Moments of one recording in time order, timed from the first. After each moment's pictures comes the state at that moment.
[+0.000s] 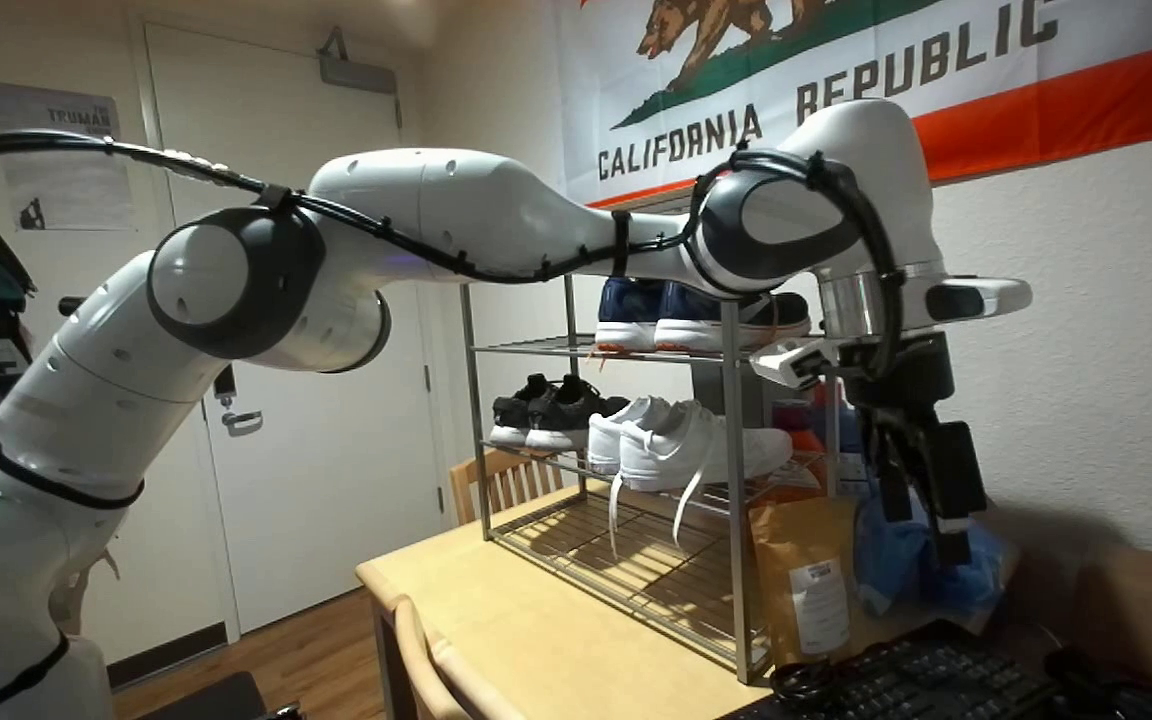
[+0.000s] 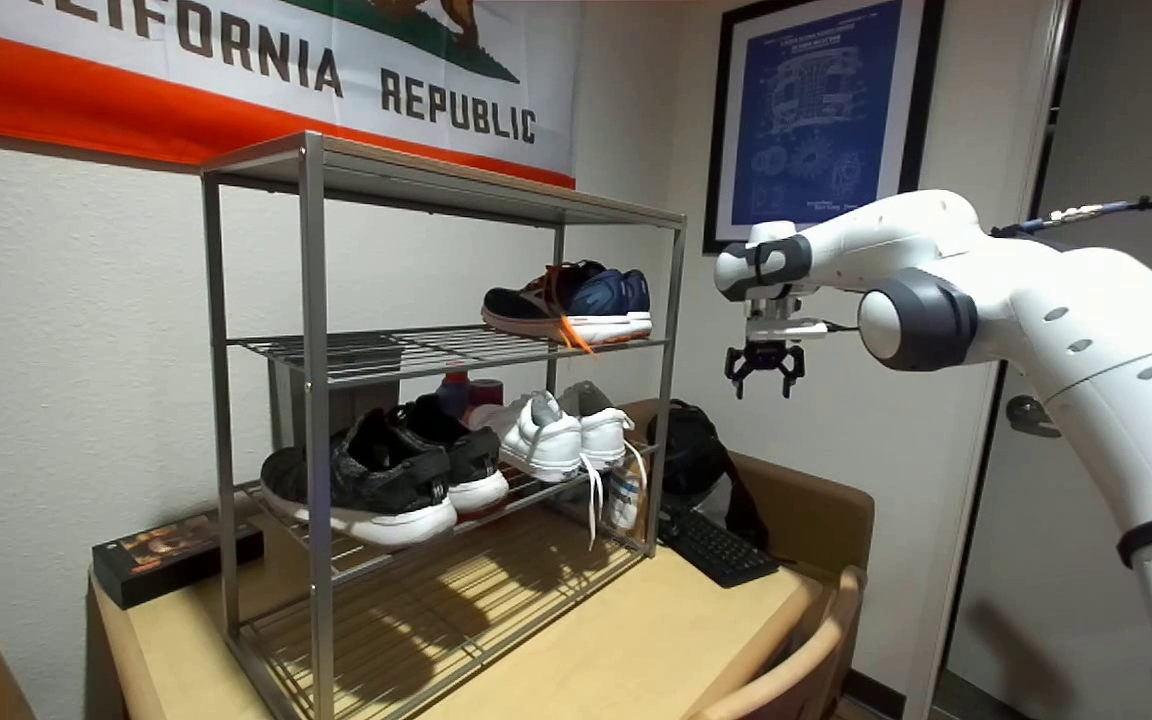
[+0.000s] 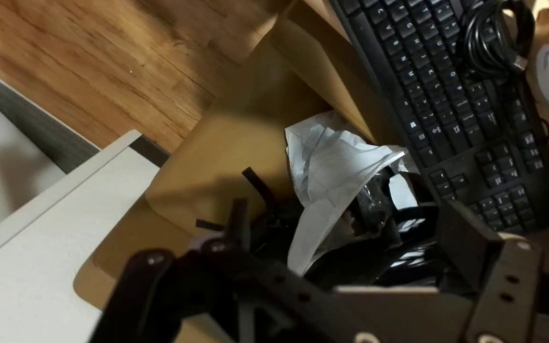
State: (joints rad) arm -0.52 0.71 -0.39 -1.01 0.13 1.81 0.07
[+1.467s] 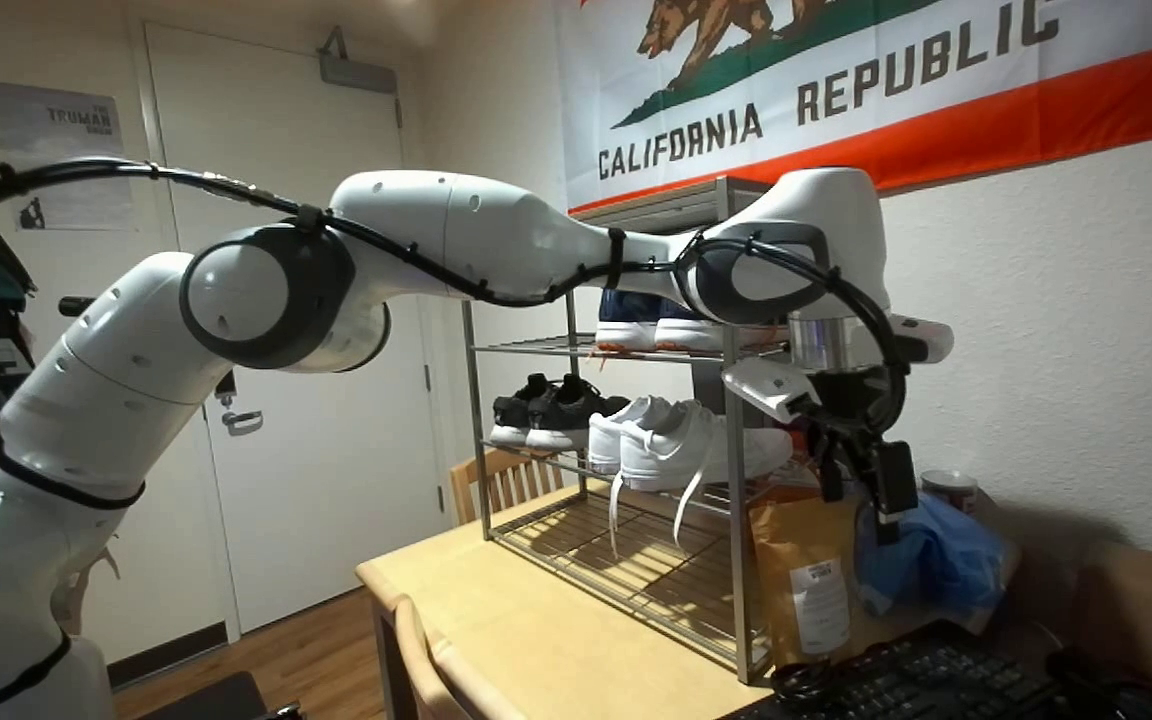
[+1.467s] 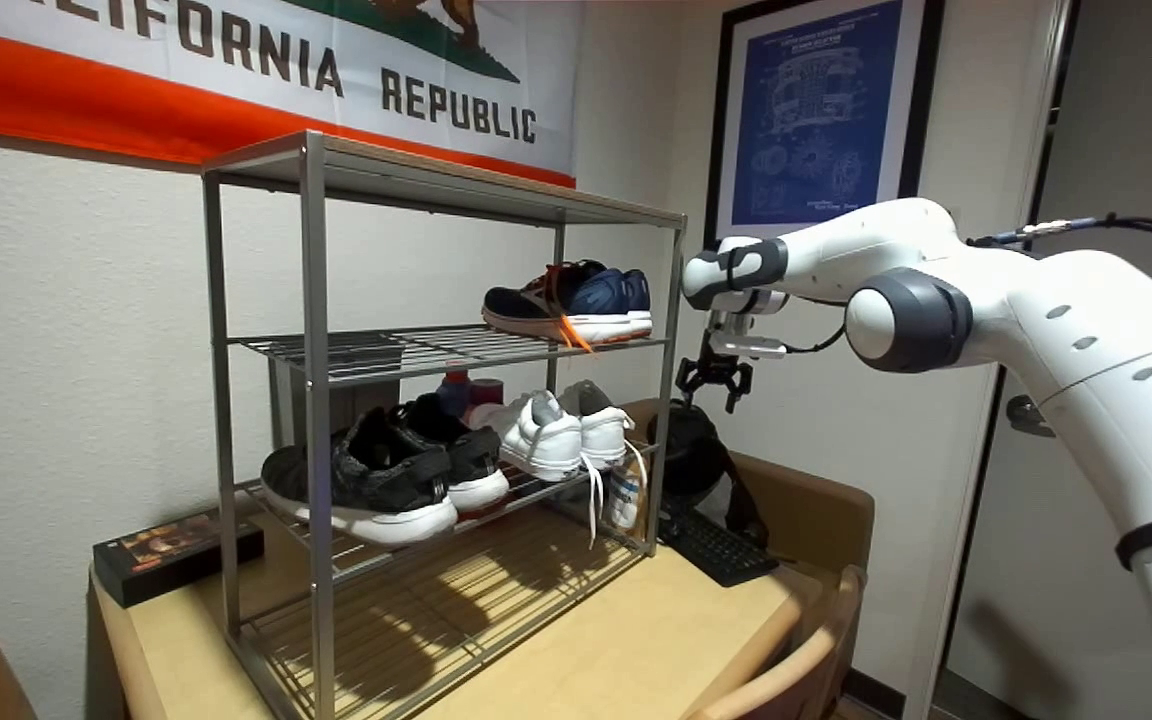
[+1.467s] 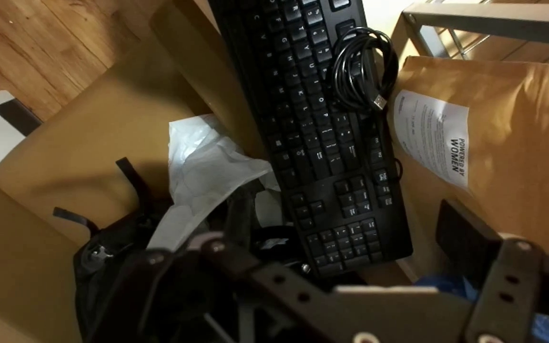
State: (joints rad) arm -0.50 0.73 -0.27 -1.05 0.23 1.89 -0.06
